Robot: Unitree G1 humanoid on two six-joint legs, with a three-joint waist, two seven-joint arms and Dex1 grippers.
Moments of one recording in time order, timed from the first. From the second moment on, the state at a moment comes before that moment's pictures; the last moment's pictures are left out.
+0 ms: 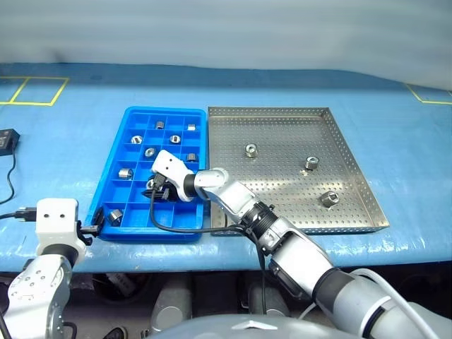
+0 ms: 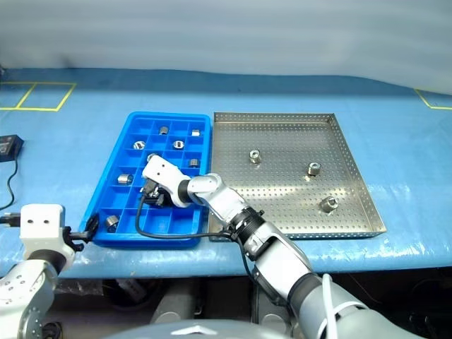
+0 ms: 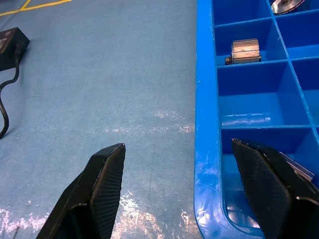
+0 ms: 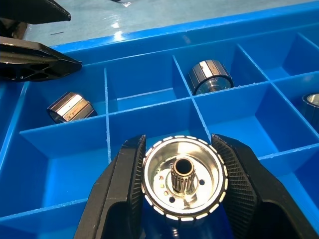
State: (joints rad) left arm 0.37 0.31 0.45 -0.81 -0.17 0.88 -0.17; right arm -0.83 0.15 0.54 0.65 0.13 0.27 0.67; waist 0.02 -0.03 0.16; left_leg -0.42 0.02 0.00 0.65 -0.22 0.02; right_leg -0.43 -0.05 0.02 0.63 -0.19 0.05
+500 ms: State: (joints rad) left arm 0.30 0.31 0.37 -0.76 -0.16 0.88 -0.15; right arm -0.84 0.15 0.54 0.50 0.15 0.30 0.60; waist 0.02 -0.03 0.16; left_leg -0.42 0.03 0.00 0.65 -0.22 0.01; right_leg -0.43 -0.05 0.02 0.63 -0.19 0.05
